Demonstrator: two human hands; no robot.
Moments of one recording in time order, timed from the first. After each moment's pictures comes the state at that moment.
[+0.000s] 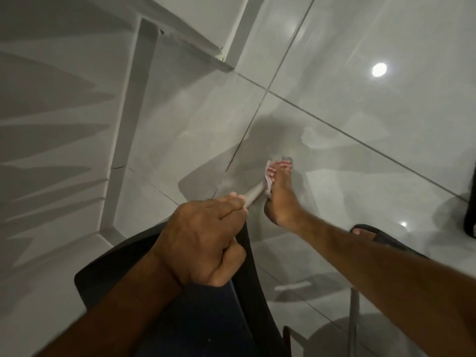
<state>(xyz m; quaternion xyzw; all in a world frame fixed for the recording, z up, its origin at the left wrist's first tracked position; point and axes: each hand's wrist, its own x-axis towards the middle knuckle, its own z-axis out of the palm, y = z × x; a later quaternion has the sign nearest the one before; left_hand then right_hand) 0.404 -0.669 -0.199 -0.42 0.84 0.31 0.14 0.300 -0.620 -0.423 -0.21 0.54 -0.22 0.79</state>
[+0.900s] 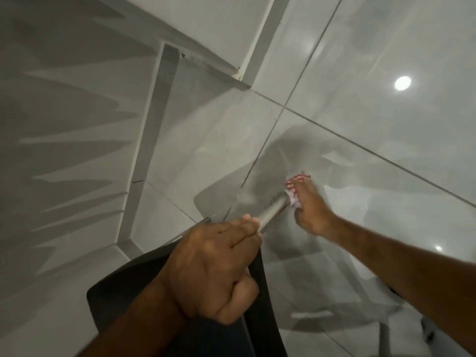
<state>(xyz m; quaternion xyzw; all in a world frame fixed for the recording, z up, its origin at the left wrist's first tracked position) 0.407 -0.668 -0.194 -0.41 0.83 0.33 0.20 0.263 -0.628 -0.451 -0.49 0.55 -0.11 0.66</state>
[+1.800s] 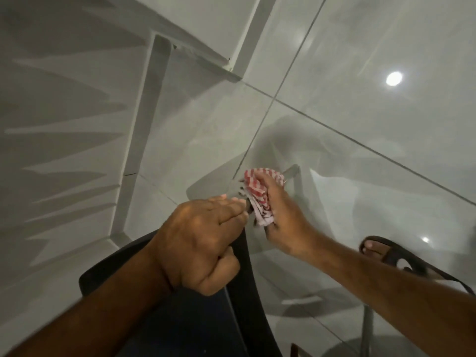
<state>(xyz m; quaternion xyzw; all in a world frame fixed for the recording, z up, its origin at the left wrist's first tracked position) 0.399 -0.676 -0.197 -0.36 0.86 0.31 0.21 0.276 -0.597 -0.388 -0.50 0.47 -0.28 0.68</state>
